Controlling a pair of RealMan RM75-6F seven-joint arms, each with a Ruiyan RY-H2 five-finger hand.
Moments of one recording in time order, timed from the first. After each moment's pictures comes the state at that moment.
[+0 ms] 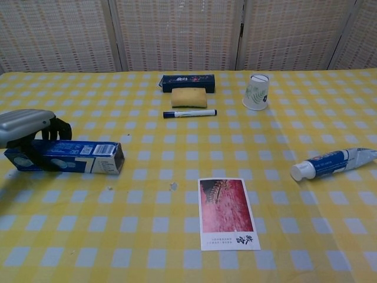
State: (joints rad) left arm -0.59 -1.60 -0.06 -0.97 1.44 0.96 -0.13; right arm 0.02 -1.11 0.00 -1.60 -1.52 1.46 -0.22
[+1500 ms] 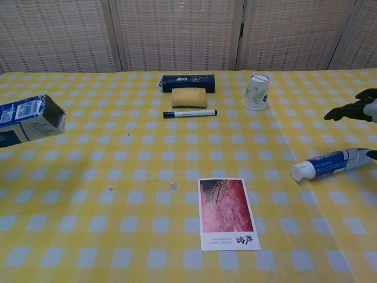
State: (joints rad) left arm -0.36 -1.35 -0.06 -1.30 1.44 1.30 -0.18; right arm 0.44 -1.26 0.09 -1.52 -1.41 0.95 -0.48
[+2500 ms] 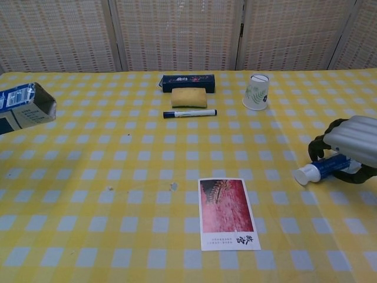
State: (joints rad) left arm -0.36 -1.36 -0.10 -1.21 1.44 1.29 -0.24; right arm 0.50 -1.49 0.01 -1.24 -1.47 0.98 -0.45
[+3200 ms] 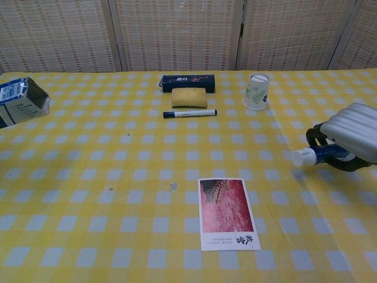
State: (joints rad) left arm -0.36 -1.35 -0.11 -1.20 1.42 1.28 -0.26; right arm 0.49 -1.61 0.01 -1.05 -1.57 1.18 -0.40
